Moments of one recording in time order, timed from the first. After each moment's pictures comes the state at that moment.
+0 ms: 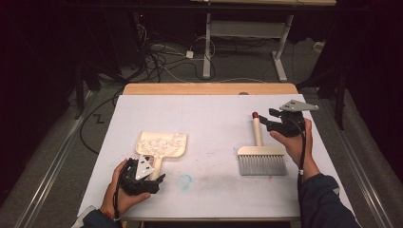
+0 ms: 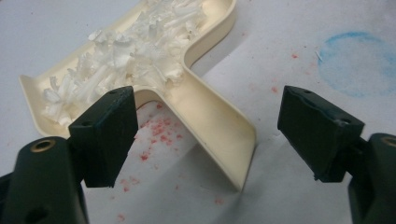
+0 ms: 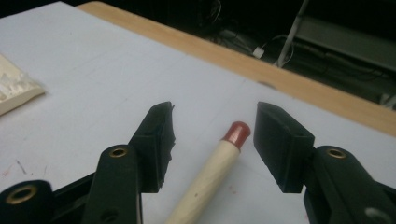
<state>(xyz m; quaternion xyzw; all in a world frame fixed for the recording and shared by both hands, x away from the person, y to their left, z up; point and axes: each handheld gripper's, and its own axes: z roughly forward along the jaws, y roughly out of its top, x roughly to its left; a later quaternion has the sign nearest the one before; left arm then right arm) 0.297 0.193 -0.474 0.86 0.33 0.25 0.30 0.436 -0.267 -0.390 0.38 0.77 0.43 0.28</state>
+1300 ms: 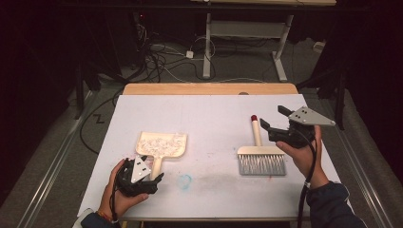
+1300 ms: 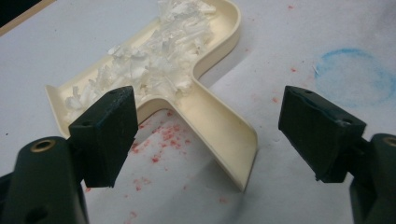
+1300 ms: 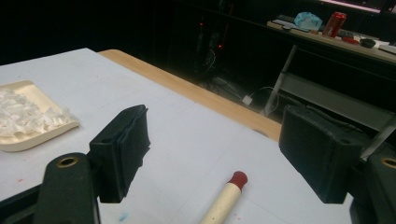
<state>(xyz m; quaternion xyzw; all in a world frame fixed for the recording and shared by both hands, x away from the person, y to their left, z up) 0.289 0.198 -0.468 0.84 0.33 0.27 0.33 0.378 -0.258 -0.359 0.33 0.74 0.48 0.34</state>
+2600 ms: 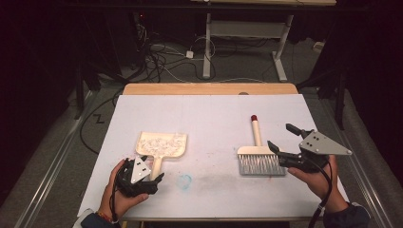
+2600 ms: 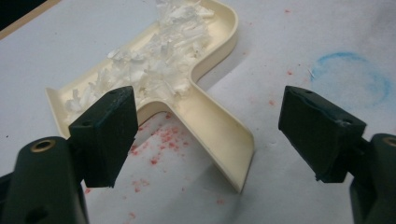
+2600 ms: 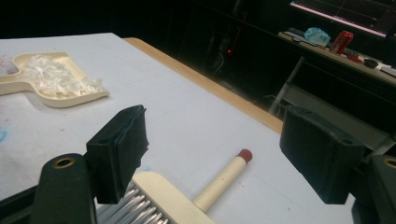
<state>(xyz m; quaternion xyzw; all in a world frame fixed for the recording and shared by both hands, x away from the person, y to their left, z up) 0.288 0.197 -0.466 0.84 0.33 0.28 0.33 0.318 -0.276 -0.370 0.27 0.75 0.48 0.36</state>
